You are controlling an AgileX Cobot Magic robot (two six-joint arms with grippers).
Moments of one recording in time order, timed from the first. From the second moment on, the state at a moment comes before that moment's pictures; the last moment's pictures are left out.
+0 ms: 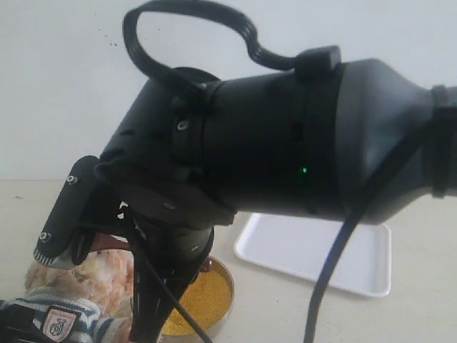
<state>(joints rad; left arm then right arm) 0.08 1.38 -0.46 -1.12 0.85 0.88 1.11 1.79 -1.48 -0.51 0.94 -0.11</state>
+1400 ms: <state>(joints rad) 0.08 1.38 -0.46 -1.13 0.85 0.89 1.29 1.79 -1.20 -1.21 0.95 0.41</state>
